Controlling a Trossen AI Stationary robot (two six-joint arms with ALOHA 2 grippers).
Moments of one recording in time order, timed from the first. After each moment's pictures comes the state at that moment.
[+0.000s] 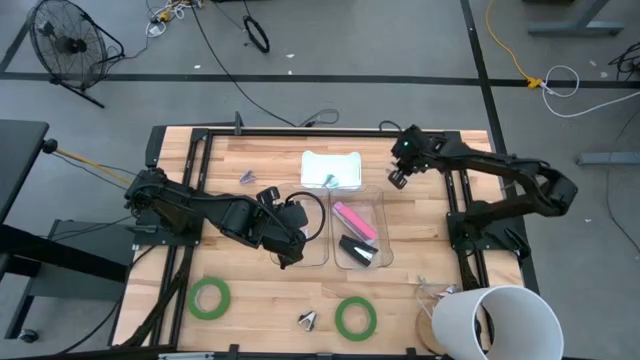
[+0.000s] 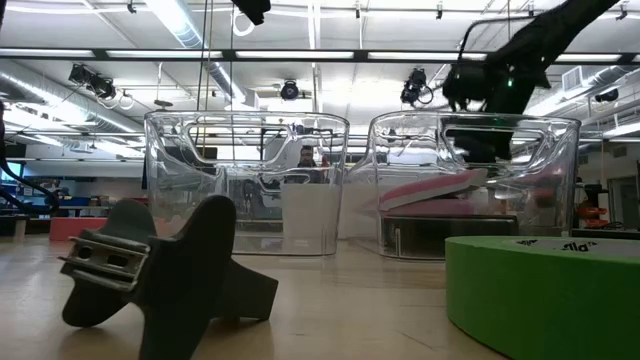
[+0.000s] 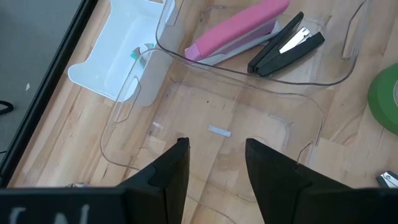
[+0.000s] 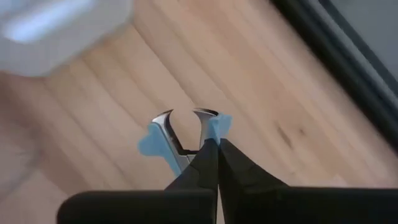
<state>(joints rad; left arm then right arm) -0.35 1.72 1.80 -1.29 -0.52 -0.62 -0.67 1.29 0.74 -0.53 0.10 -0.06</state>
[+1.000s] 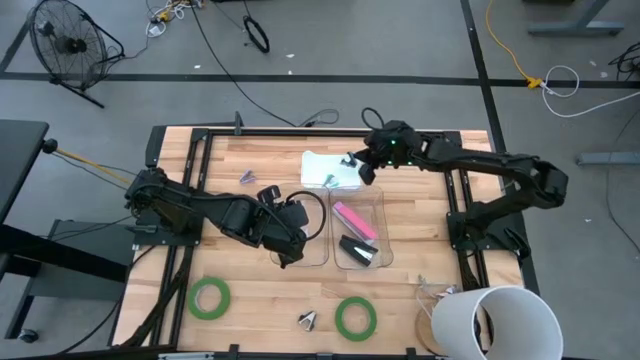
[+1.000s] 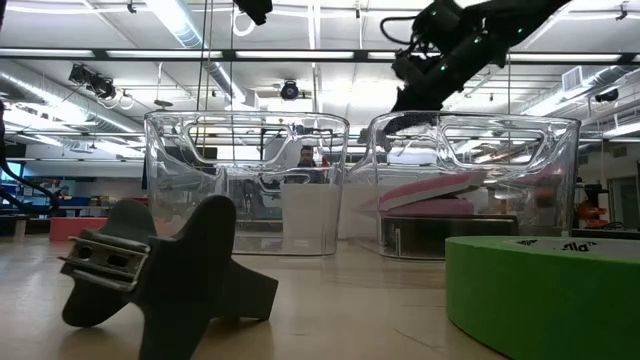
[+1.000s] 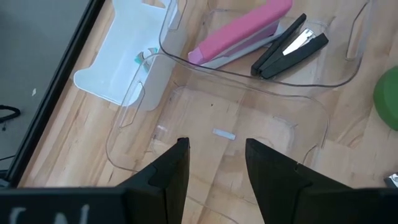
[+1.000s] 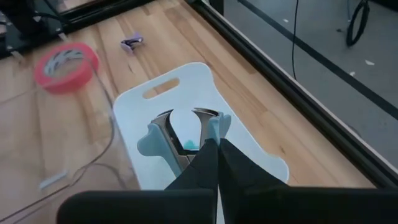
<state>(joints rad) -0.35 1.72 1.80 -1.29 -0.53 -0.59 -0.46 1.36 0.93 -0.19 -0.04 0.10</state>
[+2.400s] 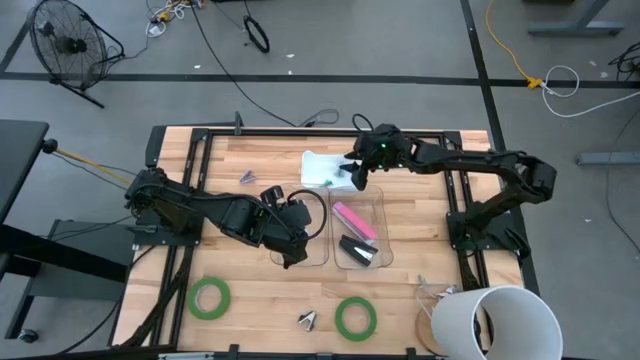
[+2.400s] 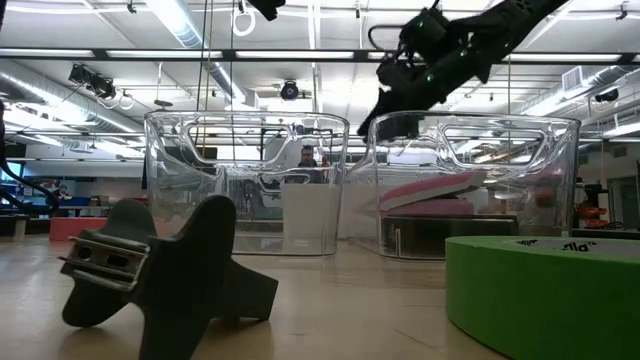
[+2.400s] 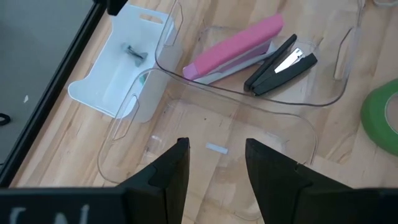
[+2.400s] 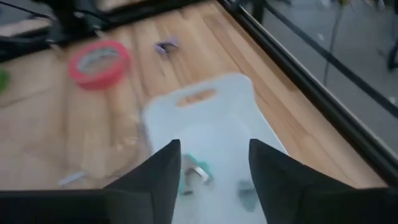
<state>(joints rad) -0.35 1.72 1.80 -1.22 -0.55 -0.59 -0.42 1.47 0.93 -0.05 -0.14 0.04</state>
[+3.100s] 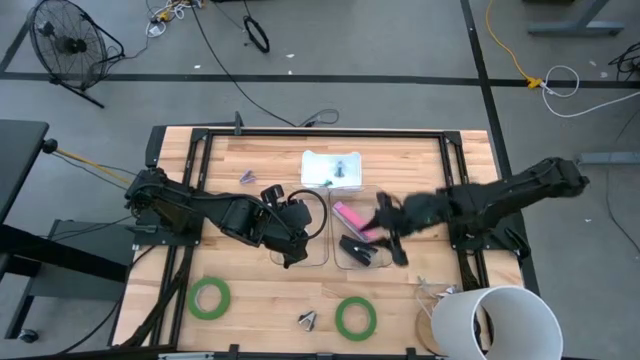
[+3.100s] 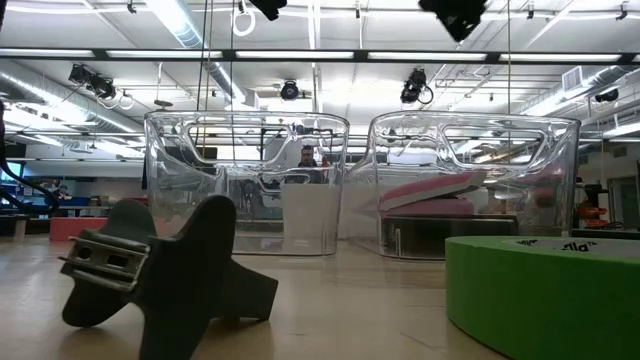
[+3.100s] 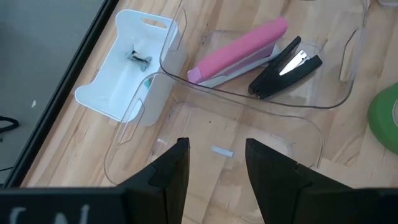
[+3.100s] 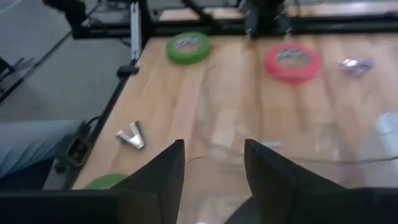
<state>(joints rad) -0.34 1.72 1.80 -1.22 -0.57 -0.57 0.25 1.16 0.94 -0.29 0.01 0.14</state>
